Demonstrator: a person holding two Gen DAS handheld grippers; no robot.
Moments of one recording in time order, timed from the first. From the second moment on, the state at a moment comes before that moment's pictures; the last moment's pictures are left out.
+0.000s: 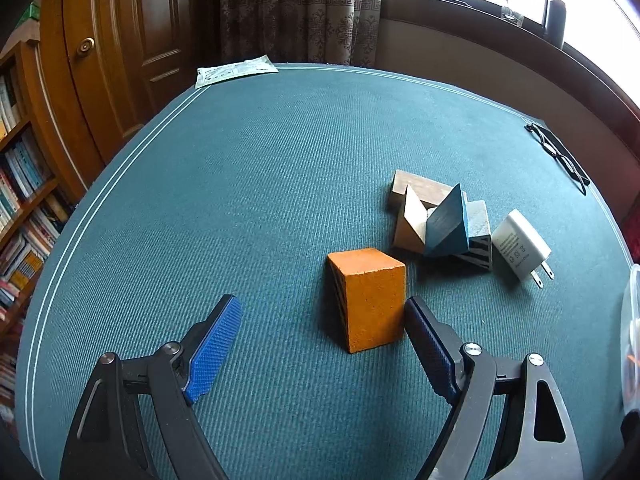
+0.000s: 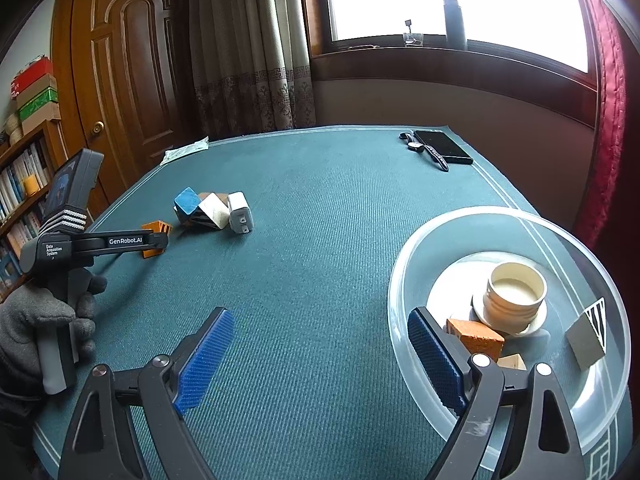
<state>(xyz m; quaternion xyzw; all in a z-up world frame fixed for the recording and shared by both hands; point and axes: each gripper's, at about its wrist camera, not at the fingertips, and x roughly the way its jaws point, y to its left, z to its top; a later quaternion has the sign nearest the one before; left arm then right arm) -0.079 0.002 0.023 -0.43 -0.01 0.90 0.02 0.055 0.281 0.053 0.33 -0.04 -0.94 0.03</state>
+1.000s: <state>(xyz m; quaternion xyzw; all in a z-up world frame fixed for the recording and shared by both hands) -0.068 0.009 0.041 -0.40 -0.03 0.91 0.10 -0.078 0.223 0.039 0.40 -0.04 -0.91 0.08</state>
